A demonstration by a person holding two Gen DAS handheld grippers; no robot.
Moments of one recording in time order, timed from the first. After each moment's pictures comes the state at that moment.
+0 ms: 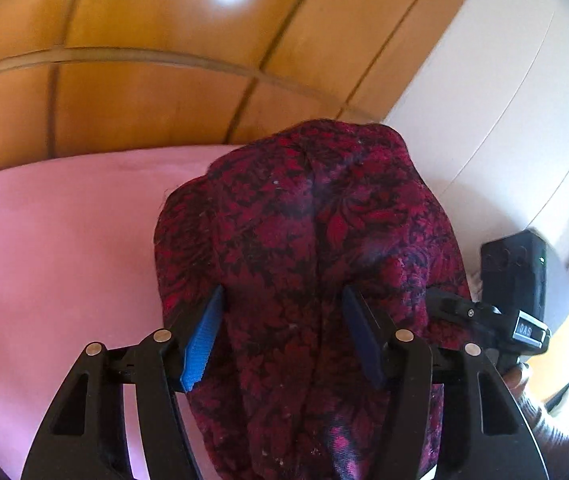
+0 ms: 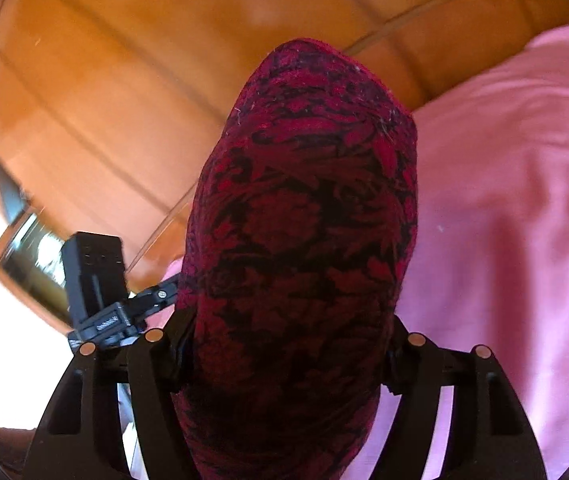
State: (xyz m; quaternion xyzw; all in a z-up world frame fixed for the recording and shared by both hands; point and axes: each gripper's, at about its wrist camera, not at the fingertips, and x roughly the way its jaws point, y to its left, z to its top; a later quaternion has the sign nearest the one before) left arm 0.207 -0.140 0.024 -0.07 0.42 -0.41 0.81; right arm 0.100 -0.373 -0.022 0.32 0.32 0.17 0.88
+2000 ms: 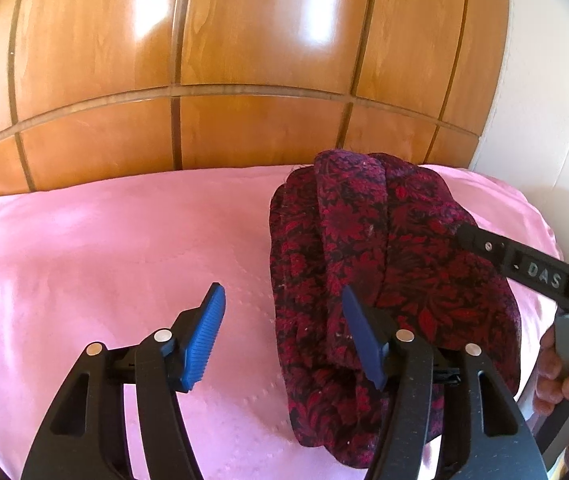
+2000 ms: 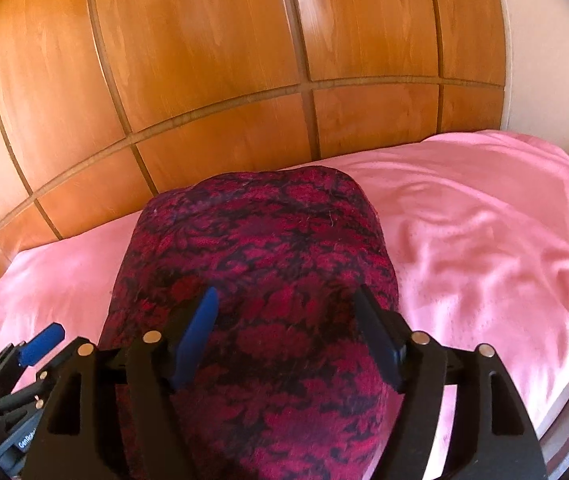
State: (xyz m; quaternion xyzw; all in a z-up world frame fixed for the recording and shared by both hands) left arm 0.104 -0.108 0.025 -0.01 0.34 -0.19 0.92; right arm 0.089 -0.306 0.010 0.11 0.32 -0.10 0.94
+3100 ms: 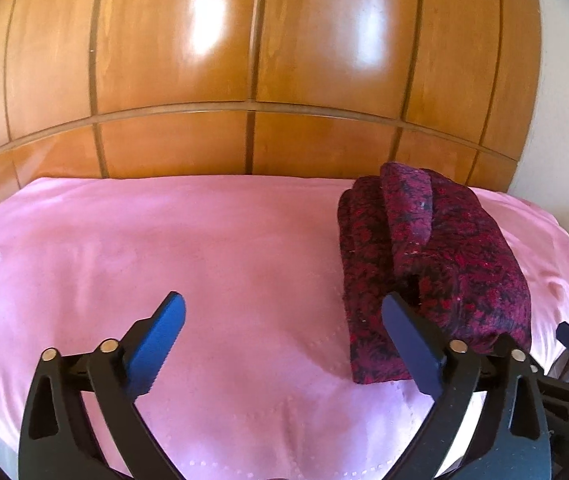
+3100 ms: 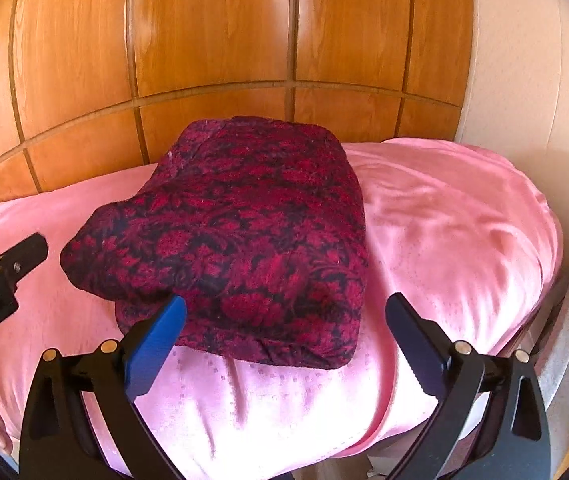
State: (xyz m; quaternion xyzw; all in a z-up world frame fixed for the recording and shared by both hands) left arm 0.040 -0.051 0.041 -0.02 0.32 -0.10 0.94; right arm -0.006 -0.225 -0.007 0.04 0.32 -0.17 0.93
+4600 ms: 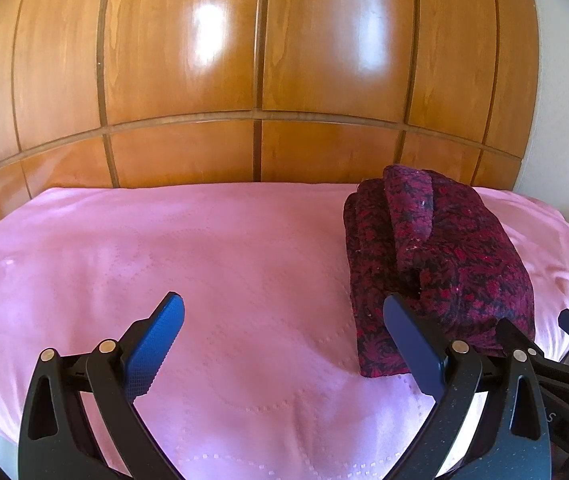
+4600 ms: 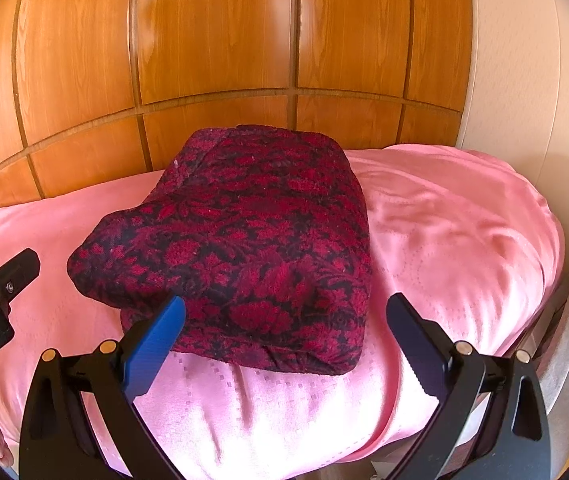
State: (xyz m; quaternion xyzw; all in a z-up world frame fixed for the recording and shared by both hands) left arm 0.027 -0.053 0.046 0.00 0.31 -0.08 0.95; right arm -0.002 -0.224 -0.005 0.04 0.31 -0.17 0.94
